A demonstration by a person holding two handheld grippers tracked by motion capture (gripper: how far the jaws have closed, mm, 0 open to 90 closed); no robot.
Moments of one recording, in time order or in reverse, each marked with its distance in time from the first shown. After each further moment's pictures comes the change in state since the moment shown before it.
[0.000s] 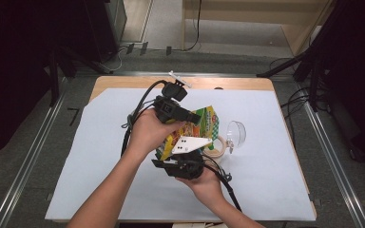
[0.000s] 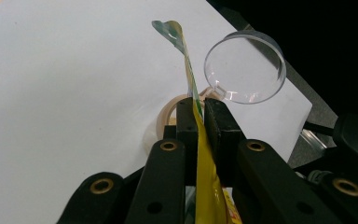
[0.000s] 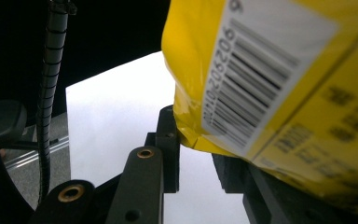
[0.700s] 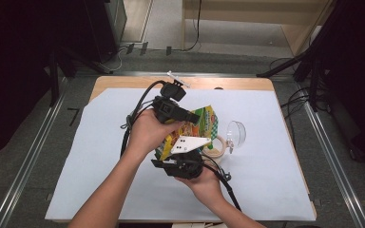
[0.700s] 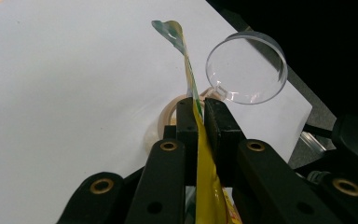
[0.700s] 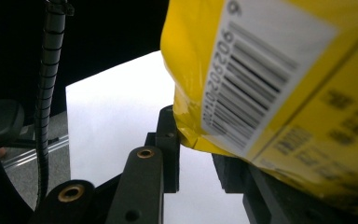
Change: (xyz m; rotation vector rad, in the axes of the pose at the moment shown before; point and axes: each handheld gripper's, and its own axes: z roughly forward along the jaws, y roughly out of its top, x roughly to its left) left arm 0.002 -0.001 -0.001 -0.007 0.001 -0.008; right arm -0.001 0.001 0.002 0.005 0.001 -0.006
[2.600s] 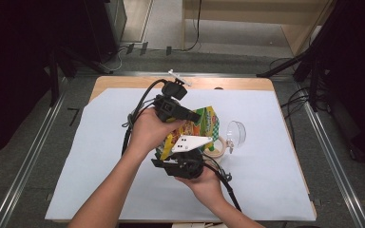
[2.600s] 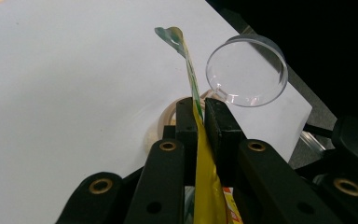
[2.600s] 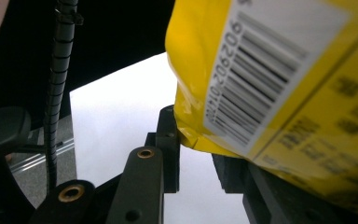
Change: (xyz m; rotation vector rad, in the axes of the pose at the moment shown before) left arm 0.000 0.004 0.002 0.006 -0.002 -0.002; right arm 0.002 0.003 -0.003 -0.007 0.004 0.030
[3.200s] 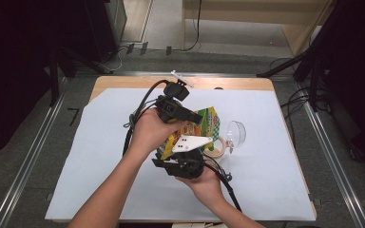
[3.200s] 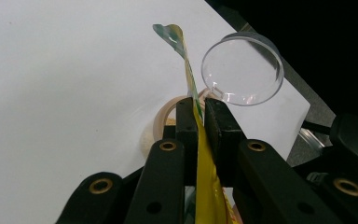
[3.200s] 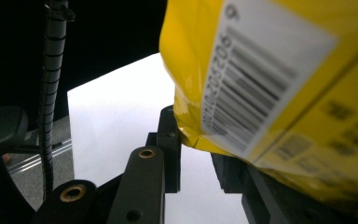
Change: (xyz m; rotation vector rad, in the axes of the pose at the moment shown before) left arm -0.002 0.001 0.003 0.006 -0.008 0.003; right arm -0.002 -0.002 0.001 0.002 -0.004 0.005
